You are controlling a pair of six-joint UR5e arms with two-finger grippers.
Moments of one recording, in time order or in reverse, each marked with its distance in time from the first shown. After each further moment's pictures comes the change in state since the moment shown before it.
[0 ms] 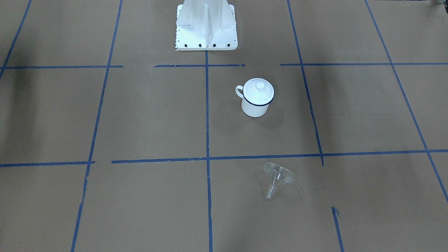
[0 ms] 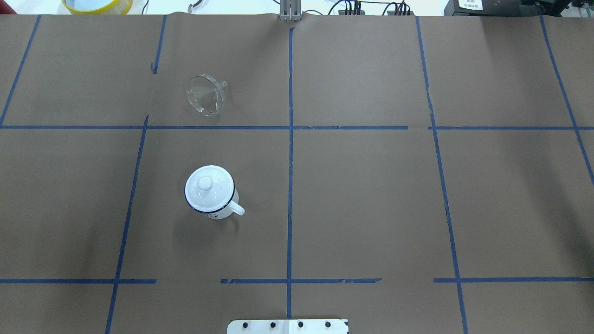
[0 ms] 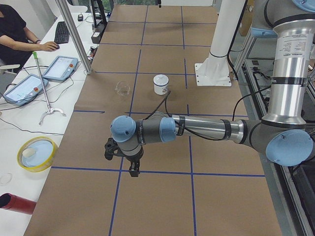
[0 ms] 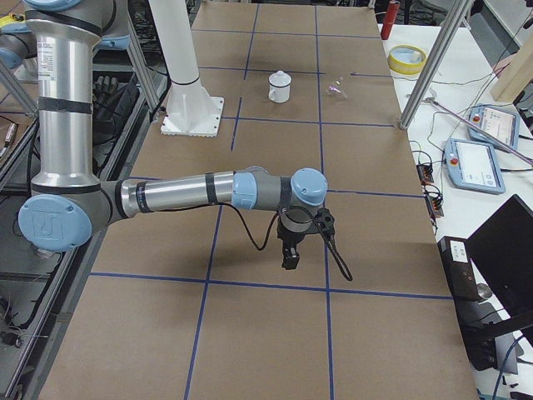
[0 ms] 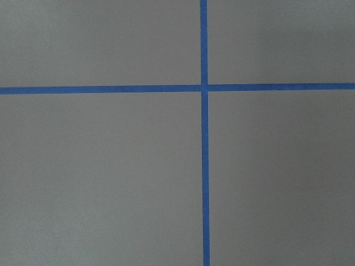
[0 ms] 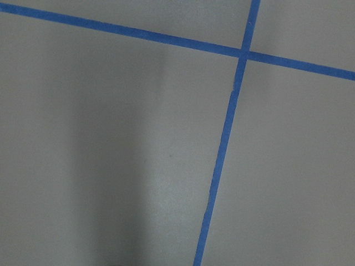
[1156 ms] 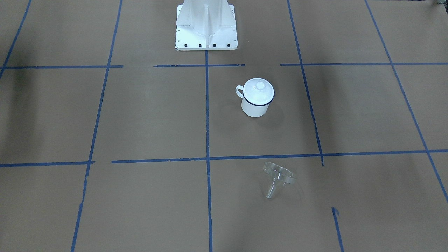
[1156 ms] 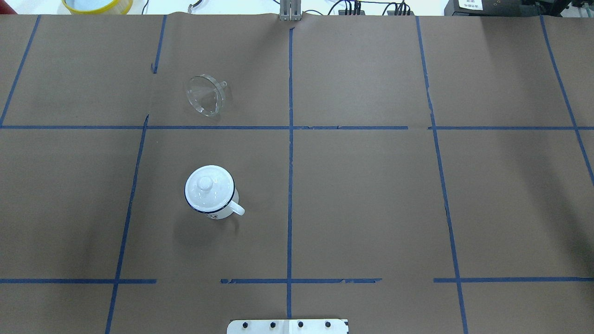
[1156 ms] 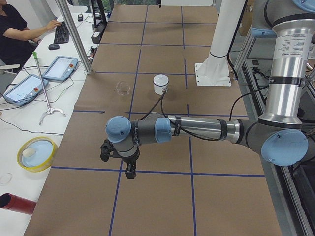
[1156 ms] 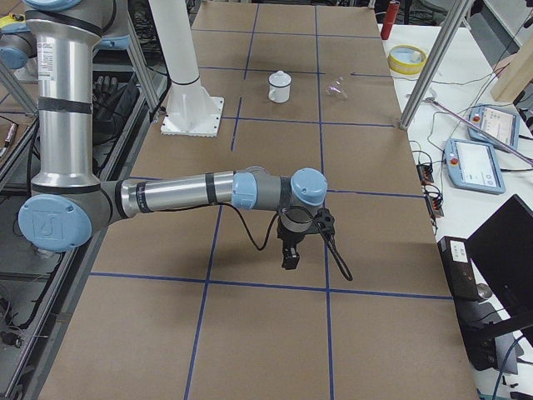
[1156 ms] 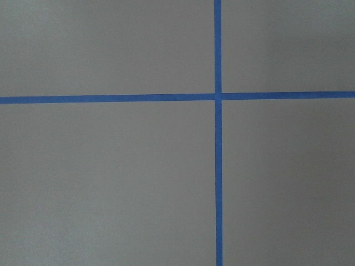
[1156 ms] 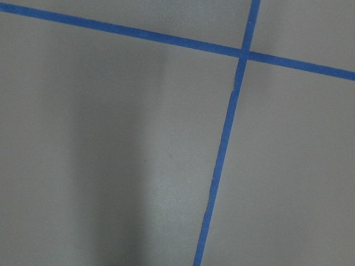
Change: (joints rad) left arm -0.002 -0.024 0.024 -0.005 0.028 -0.001; right arm 0.000 0.000 0.000 0.000 0.000 -0.001
